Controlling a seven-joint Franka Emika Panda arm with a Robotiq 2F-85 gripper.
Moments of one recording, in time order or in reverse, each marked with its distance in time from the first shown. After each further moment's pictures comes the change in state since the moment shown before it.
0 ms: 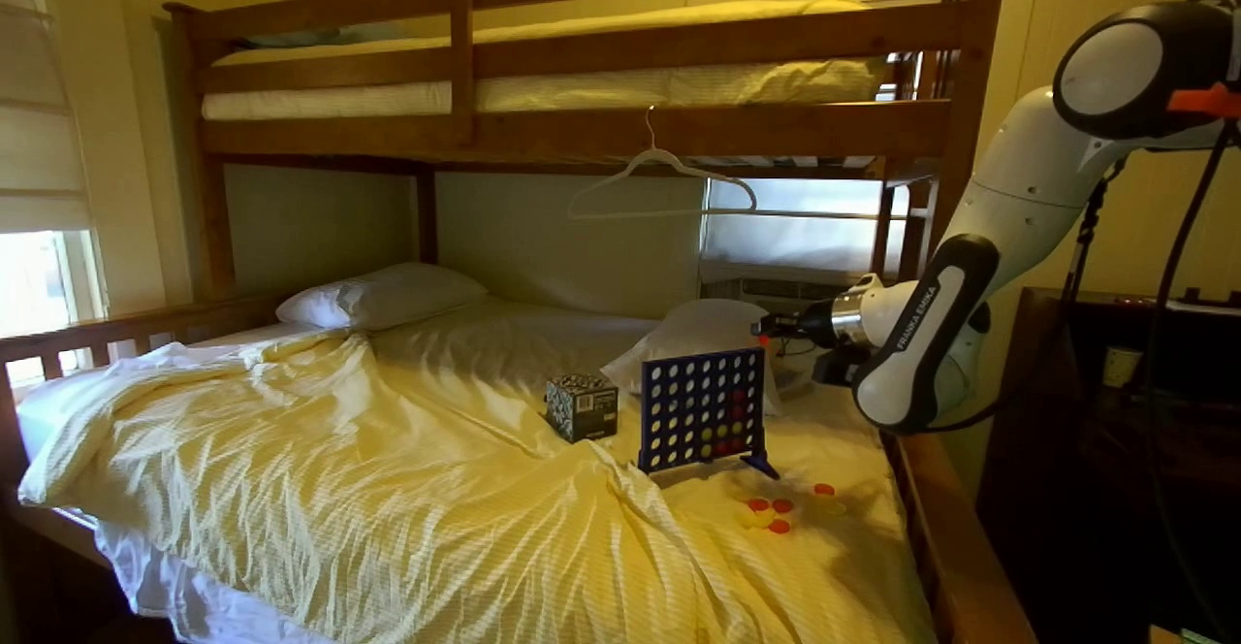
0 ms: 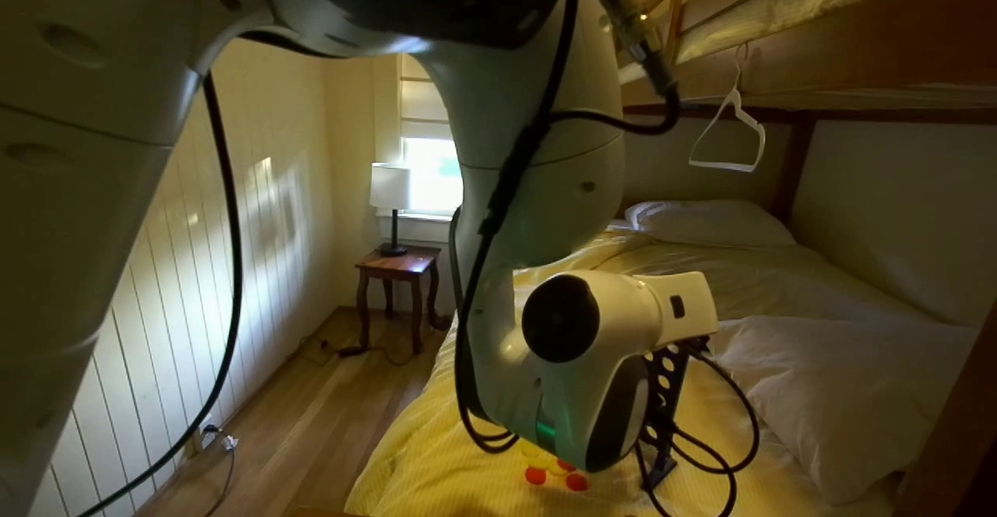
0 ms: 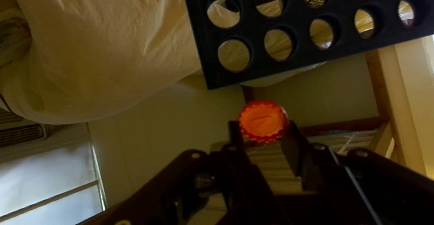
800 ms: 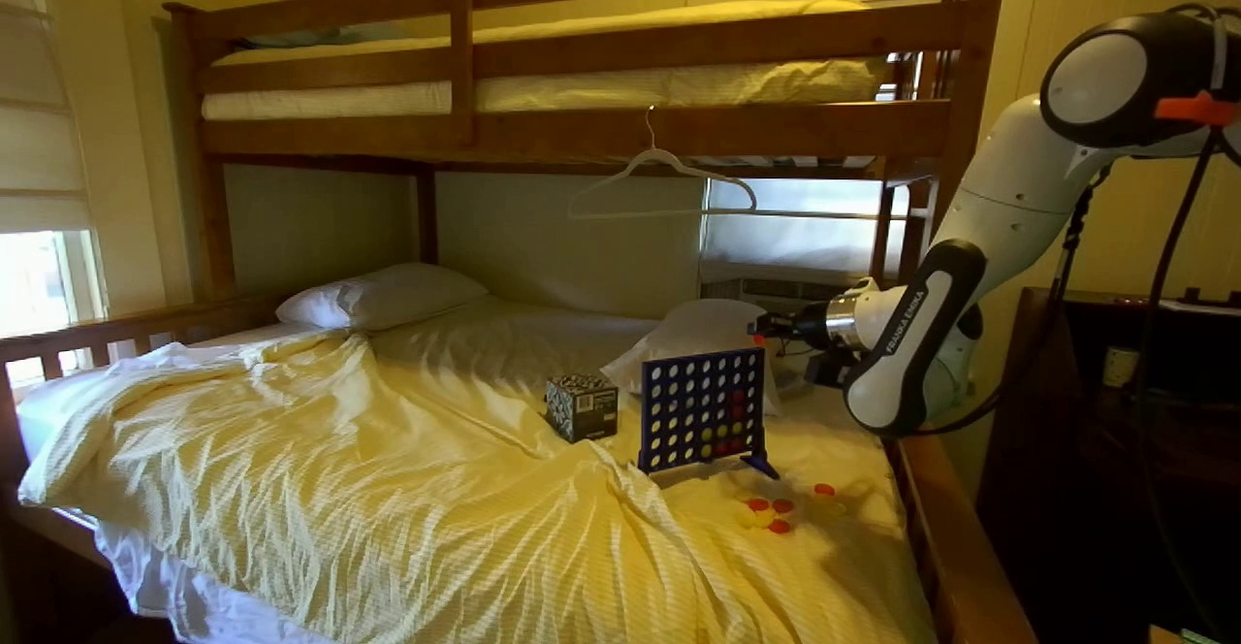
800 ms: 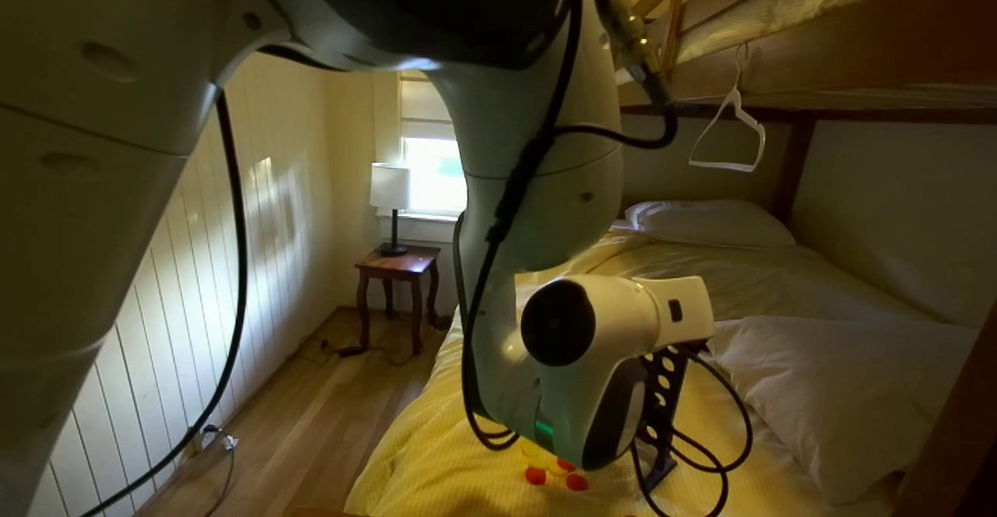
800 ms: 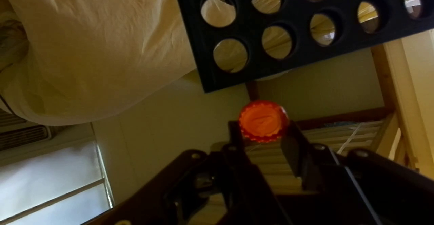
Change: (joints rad) arm 0.021 0.030 -0.005 0.024 0.037 0.024 0.018
